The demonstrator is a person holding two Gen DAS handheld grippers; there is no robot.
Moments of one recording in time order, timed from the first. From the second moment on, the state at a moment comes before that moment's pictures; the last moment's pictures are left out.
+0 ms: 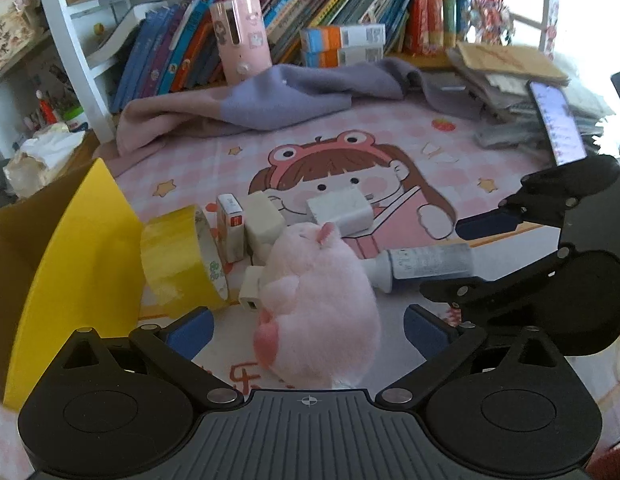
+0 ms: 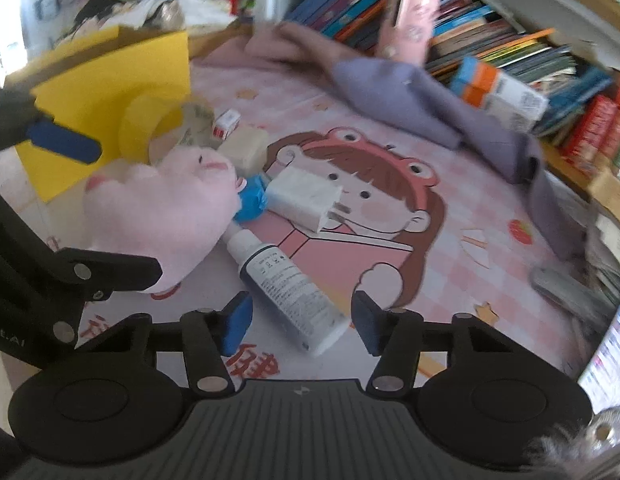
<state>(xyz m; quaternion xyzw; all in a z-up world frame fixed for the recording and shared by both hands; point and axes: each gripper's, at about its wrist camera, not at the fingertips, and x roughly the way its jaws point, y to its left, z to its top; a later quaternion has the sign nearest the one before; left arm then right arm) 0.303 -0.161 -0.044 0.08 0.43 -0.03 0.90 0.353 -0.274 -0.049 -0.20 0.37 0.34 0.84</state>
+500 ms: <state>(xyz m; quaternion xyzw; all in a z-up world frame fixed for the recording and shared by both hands) 0.326 -0.143 -0.066 0.00 0.48 -0.03 0.88 0.381 -0.259 -0.066 -0.19 0.39 0.42 0.80</state>
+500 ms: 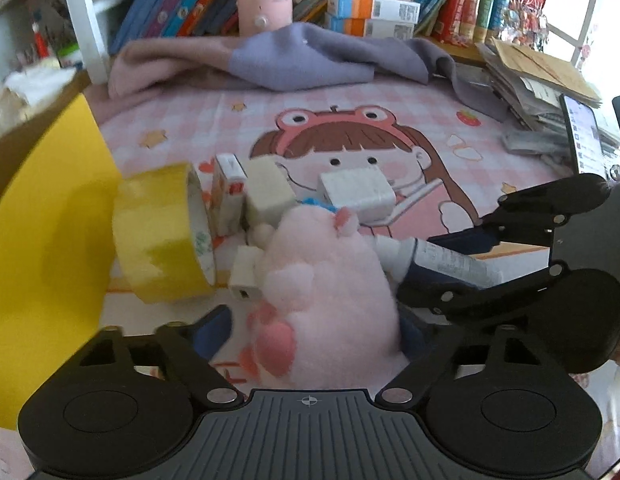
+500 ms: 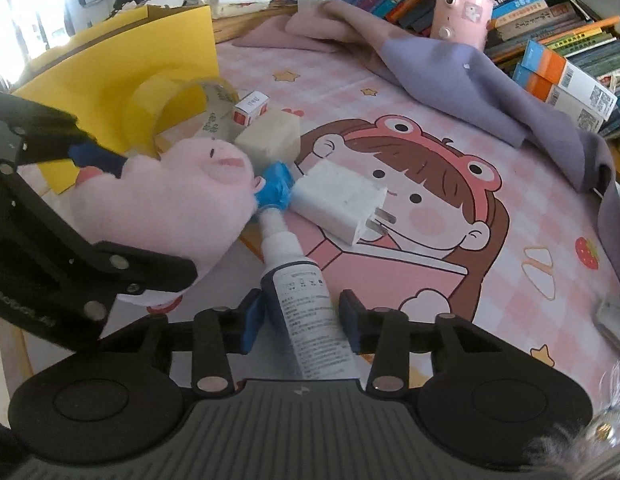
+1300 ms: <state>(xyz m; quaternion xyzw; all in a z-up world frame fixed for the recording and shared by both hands) 0.251 -0.137 -0.009 -0.05 0.45 -0.09 0.89 0.297 -0.294 -0.008 -0.08 0.40 0.35 0.85</state>
